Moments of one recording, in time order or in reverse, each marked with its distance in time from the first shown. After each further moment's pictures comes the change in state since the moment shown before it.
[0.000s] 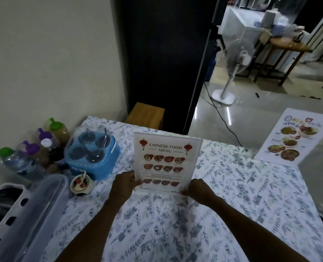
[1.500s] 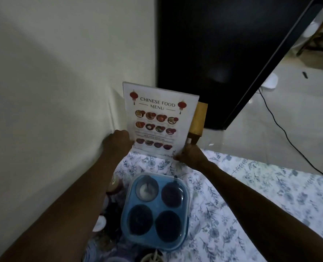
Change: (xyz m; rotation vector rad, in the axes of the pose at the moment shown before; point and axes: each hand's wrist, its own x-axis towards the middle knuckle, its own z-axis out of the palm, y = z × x) left_hand 0.358 -0.111 -0.292 0.720 0.046 -0.094; right_hand 0.371 -0.313 0.022 0.145 0.049 -0.055
